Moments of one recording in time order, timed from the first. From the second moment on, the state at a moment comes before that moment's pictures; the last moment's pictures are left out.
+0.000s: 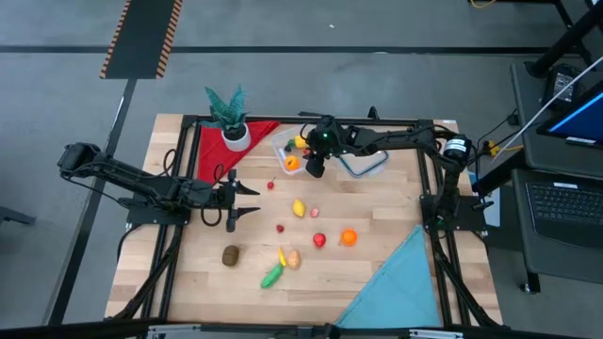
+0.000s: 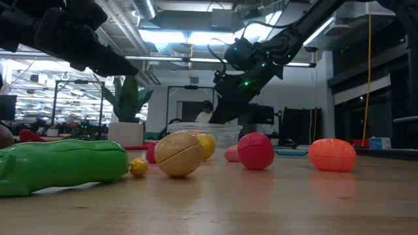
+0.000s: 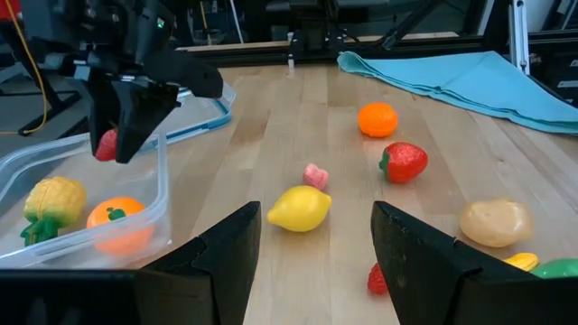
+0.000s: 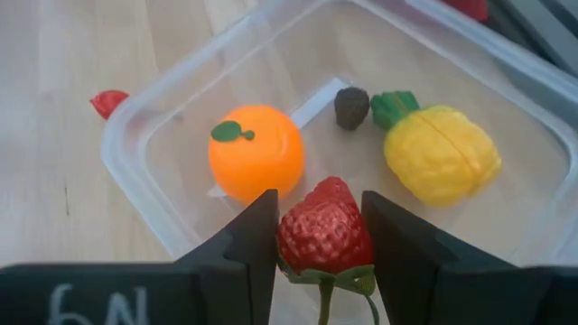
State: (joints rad) left arm -0.19 0.82 0.23 0.29 -0.31 -0.02; right arm -0.42 1.90 1.18 -0.05 -0.10 -0.04
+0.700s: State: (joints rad) left arm -0.19 0.82 0.23 0.29 -0.31 -0.02; right arm -0.43 1.89 1.18 -0.05 -0.10 -0.03
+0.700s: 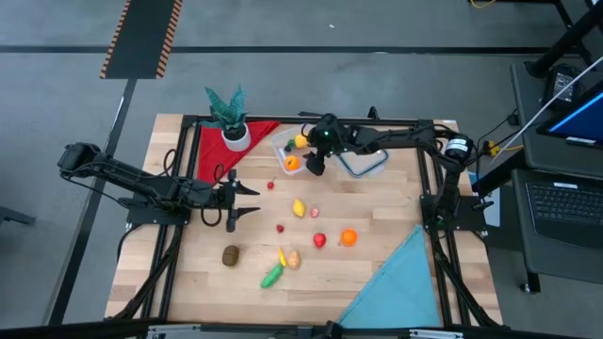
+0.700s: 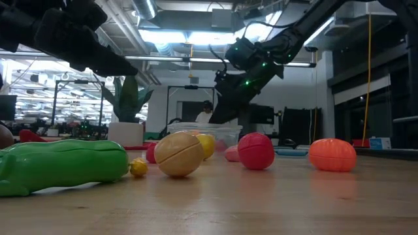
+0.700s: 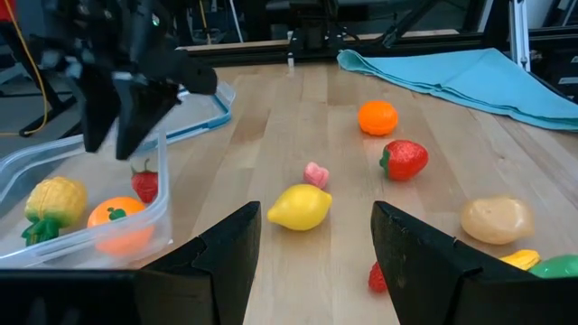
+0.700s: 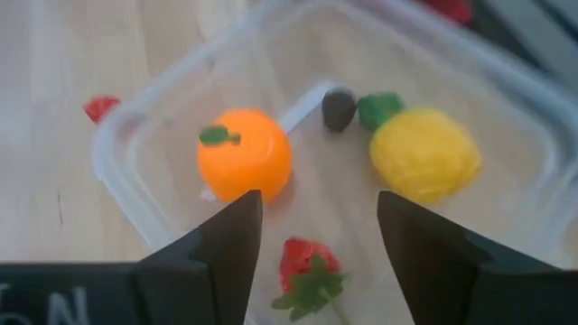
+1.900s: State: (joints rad) left arm -0.14 0.82 0.23 0.30 -0.31 -0.08; right arm -0.20 1.45 0.39 0.90 -0.34 -0.03
